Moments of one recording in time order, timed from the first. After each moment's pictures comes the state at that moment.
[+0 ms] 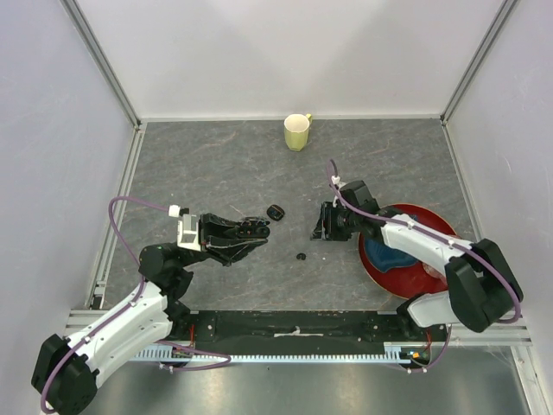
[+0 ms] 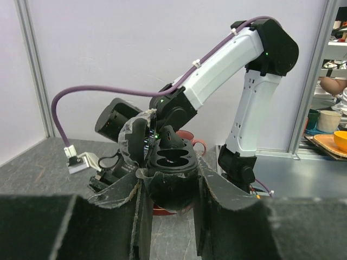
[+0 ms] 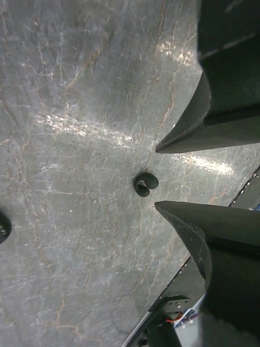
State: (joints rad) left arm -0.61 0.68 0.29 1.05 0.70 -0.46; right arm 0.53 1.36 0.76 -0.26 -0.30 0.57
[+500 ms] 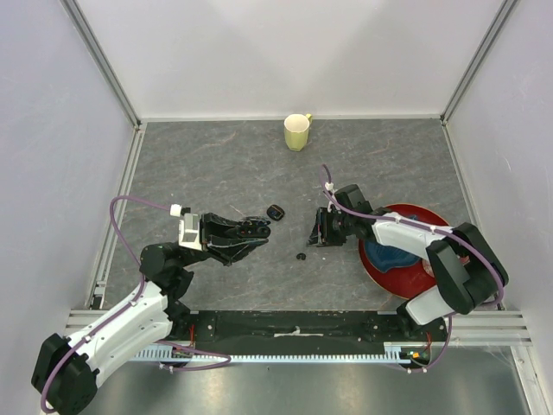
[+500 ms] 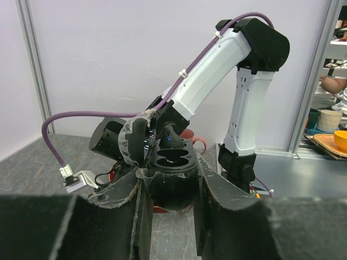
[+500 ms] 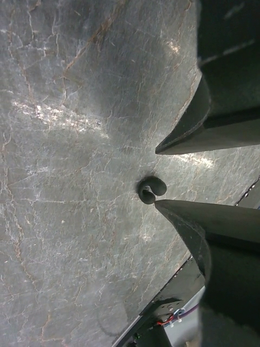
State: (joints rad) left arm -0.61 0.69 0.29 1.04 0.70 -0.45; right arm 0.53 1.51 0.73 -0.16 -0.39 0.57
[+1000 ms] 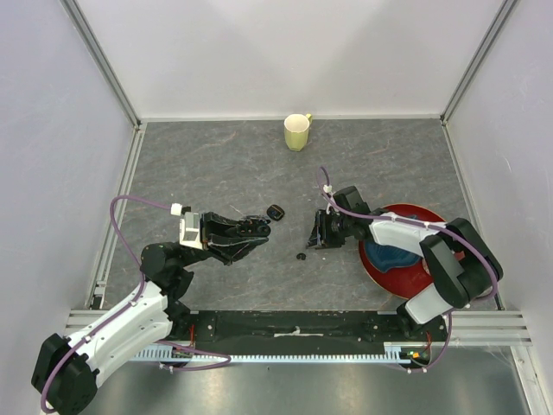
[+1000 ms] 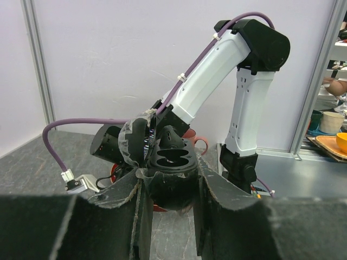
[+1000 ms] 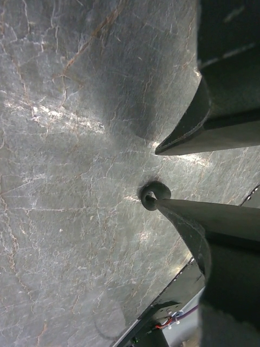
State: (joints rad) left arm -0.61 0.69 0.29 1.02 0.69 -0.45; right arm 0.53 1.55 0.72 -0.12 -0.41 0.57
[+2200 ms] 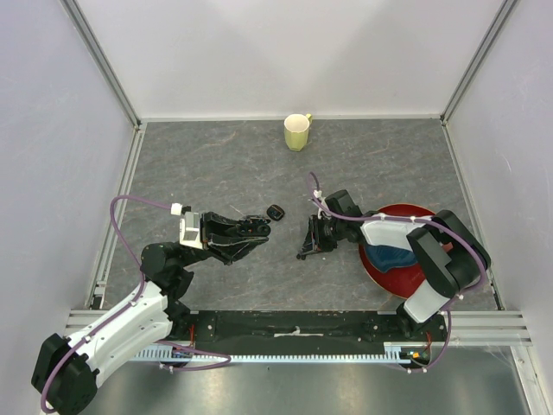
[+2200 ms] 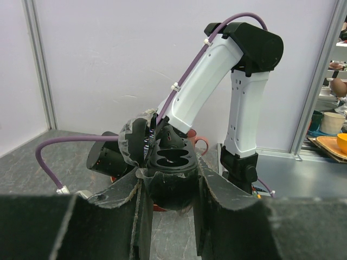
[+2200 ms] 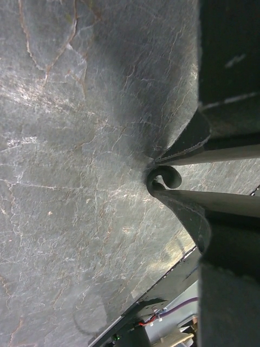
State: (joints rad) left arm -0.61 0.69 0.29 1.02 0.68 -0.45; right arm 0.58 1.64 0.72 -0.03 -0.48 0.57
